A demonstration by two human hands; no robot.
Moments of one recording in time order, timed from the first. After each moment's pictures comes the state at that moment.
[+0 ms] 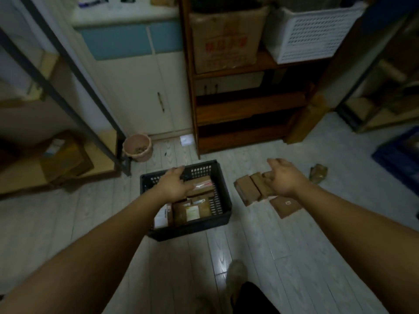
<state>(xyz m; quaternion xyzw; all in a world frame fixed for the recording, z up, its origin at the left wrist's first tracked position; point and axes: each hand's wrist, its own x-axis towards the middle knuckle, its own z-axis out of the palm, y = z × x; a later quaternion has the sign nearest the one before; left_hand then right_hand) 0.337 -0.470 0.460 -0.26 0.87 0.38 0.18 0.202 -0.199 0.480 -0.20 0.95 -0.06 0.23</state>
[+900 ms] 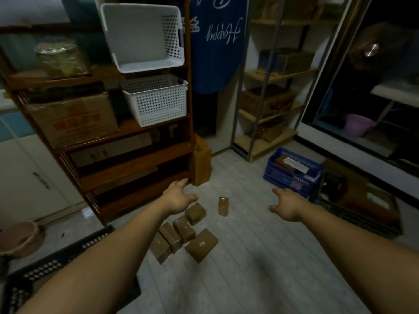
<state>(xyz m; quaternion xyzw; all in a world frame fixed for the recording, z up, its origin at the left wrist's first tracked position) 0.148 -0.032 0.555 -0.09 0.91 0.38 0.17 0.132 0.274 0.564 0.01 0.97 -0.06 0.23</state>
